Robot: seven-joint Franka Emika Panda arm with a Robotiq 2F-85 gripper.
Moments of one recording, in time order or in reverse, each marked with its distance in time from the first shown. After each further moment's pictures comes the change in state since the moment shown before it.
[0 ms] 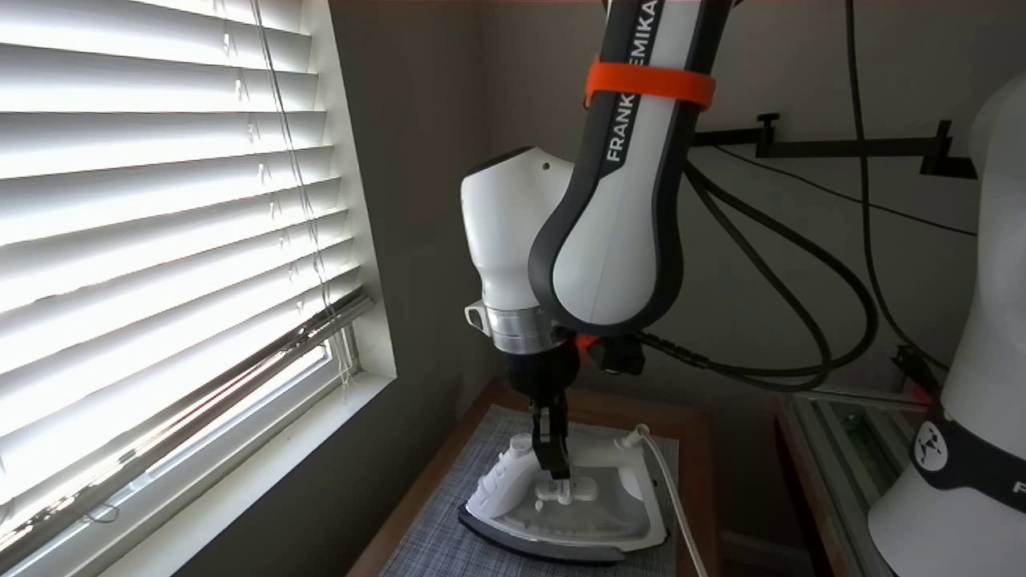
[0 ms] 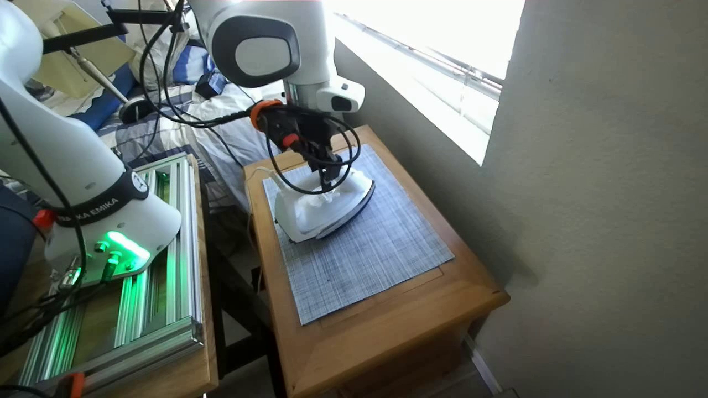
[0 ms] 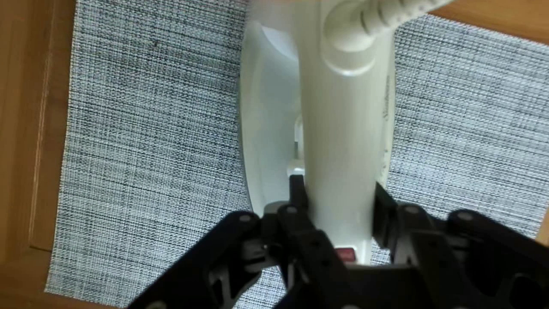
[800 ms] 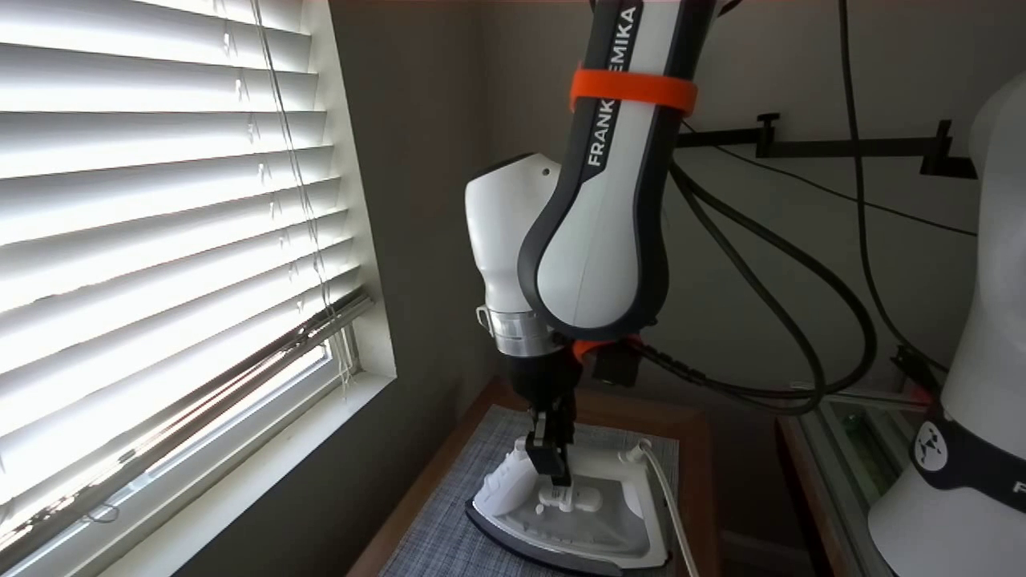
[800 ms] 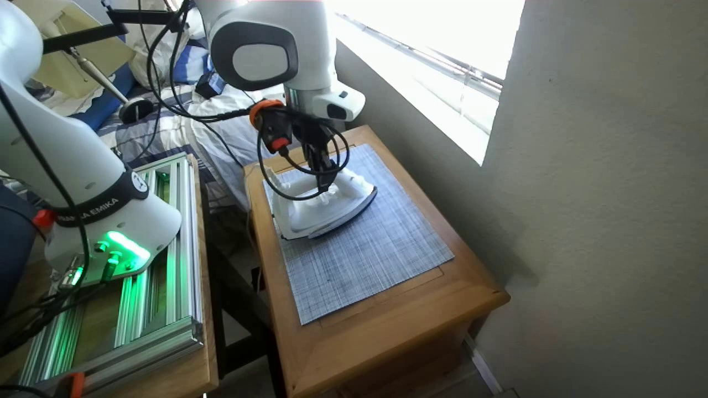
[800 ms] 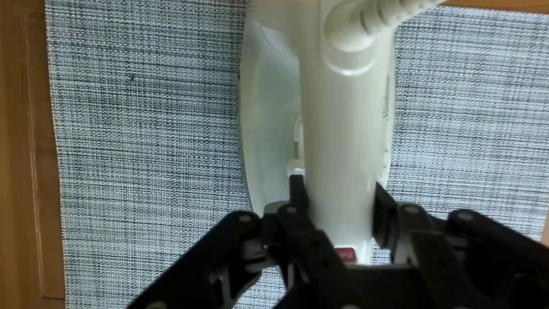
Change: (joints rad) arm 0.000 0.016 0.005 0.000 0.096 0.001 0.073
